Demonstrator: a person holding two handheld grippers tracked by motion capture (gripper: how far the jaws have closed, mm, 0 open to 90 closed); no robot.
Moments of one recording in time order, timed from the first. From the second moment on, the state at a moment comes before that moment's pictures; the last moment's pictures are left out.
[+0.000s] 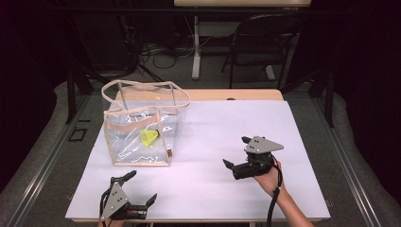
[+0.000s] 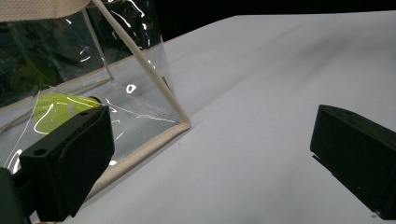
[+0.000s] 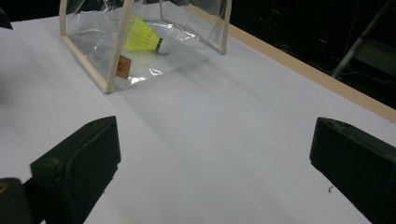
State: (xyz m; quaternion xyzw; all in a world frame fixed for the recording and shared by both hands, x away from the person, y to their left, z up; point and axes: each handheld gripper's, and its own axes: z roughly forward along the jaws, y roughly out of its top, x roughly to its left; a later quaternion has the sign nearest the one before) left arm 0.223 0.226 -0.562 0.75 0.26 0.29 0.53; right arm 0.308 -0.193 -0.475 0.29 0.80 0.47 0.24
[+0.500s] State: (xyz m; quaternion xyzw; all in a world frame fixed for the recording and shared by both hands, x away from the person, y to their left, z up) left arm 0.223 0.224 -0.562 0.75 0.26 0.29 0.53; right arm 0.278 -0.219 -0.507 0.29 0.78 0.48 0.26
